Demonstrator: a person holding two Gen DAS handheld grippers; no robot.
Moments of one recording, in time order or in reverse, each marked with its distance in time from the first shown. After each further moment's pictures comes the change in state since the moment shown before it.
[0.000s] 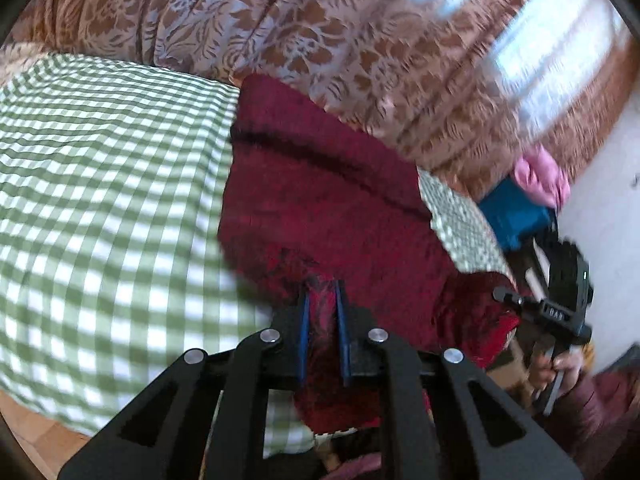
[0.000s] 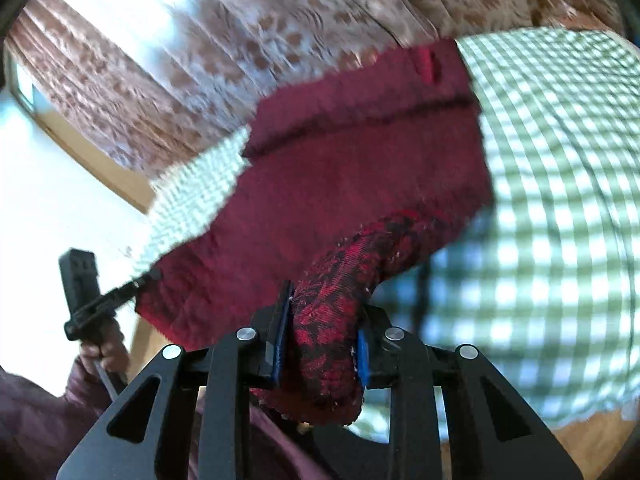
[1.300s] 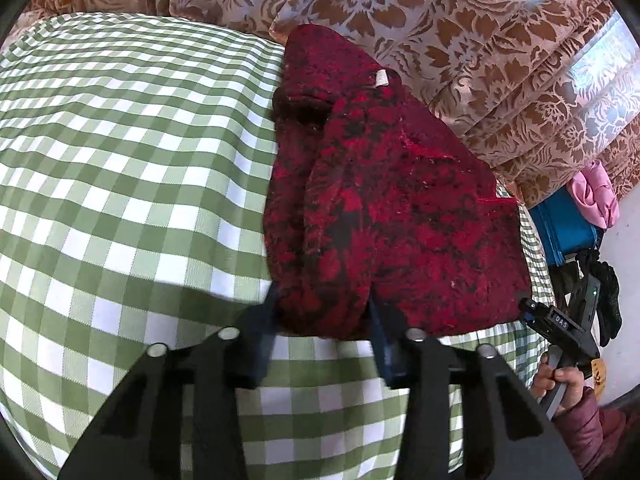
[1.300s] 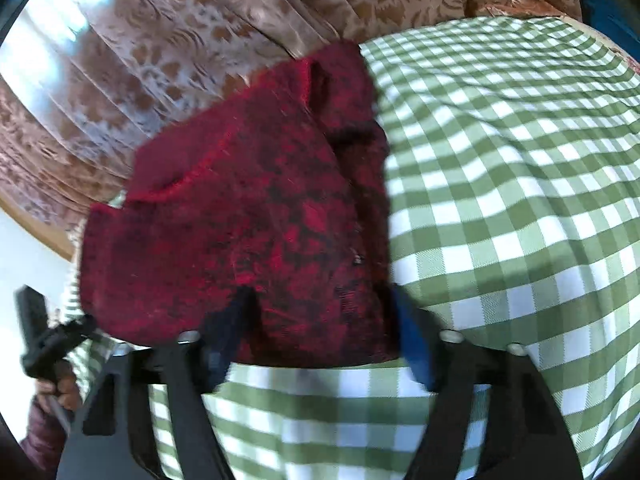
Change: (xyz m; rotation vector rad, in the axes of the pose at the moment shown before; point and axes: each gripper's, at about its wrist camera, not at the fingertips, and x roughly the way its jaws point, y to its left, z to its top) left arm 0.113 0.047 0.059 -0.055 0.138 0.108; right arm 0.078 -0.101 0.050 0.121 -0.042 -0.301
